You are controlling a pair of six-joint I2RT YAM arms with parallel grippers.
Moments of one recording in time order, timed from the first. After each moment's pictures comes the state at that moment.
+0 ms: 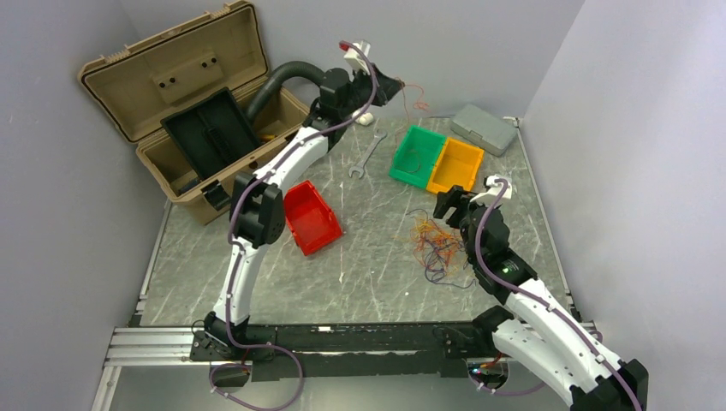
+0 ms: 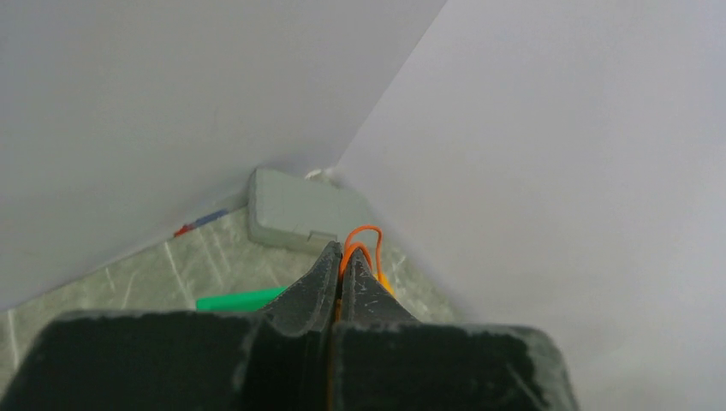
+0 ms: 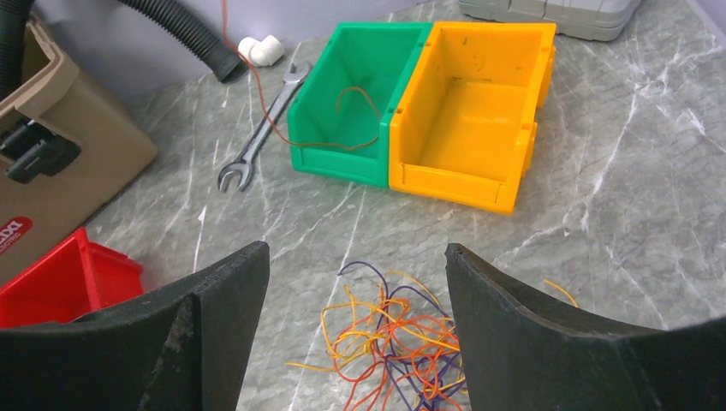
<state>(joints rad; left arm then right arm) -0.51 2.32 2.23 0.29 0.37 -0.60 0.50 0.70 0.53 0.00 0.49 0.40</state>
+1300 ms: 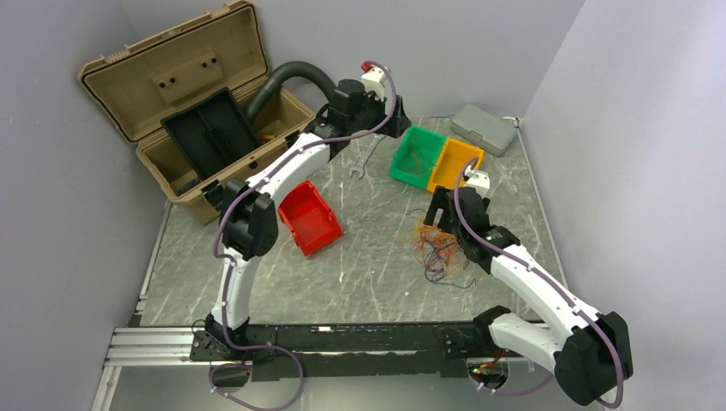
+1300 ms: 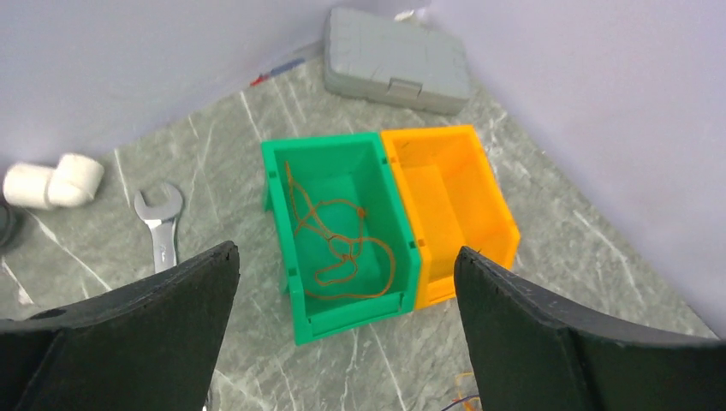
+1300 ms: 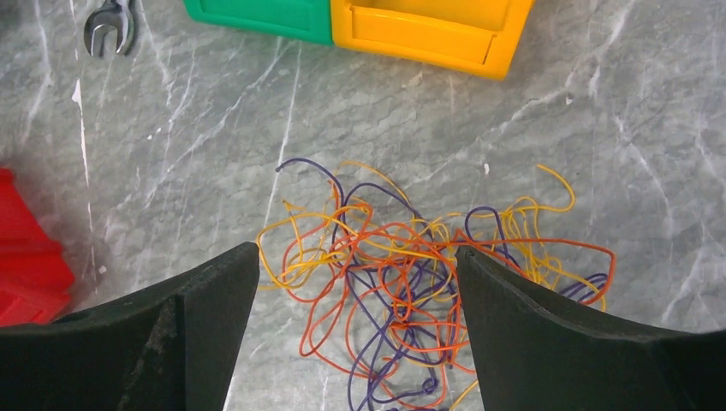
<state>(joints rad) -0.59 2.19 2.06 -0.12 0.23 -0.25 0.45 1.00 0.67 -0.31 0.39 0.52</state>
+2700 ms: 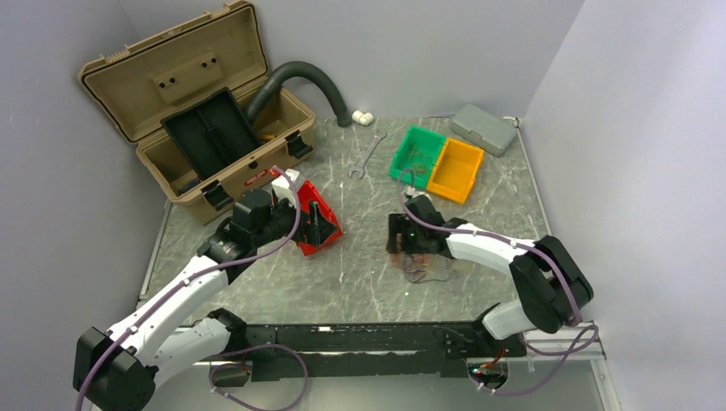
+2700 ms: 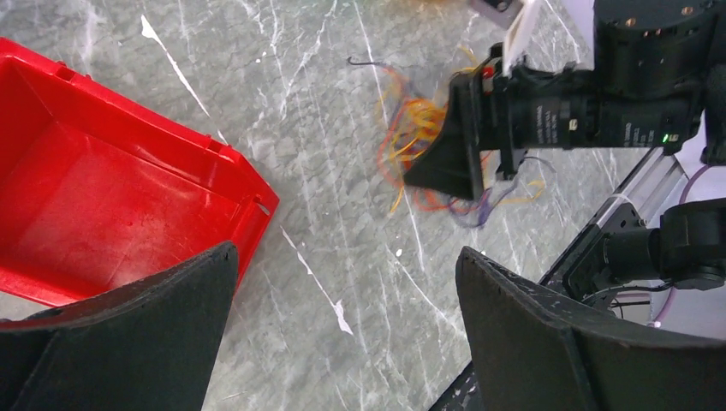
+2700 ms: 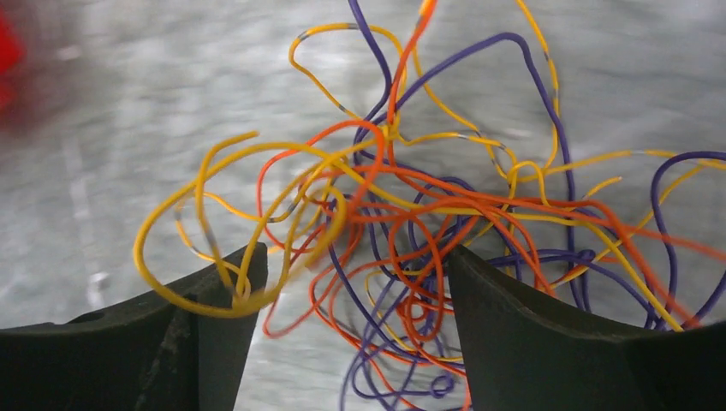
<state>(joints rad) -0.53 0.93 0.67 -0.13 0.28 -0.36 0.57 1.43 0.68 -0.23 0.05 0.53</state>
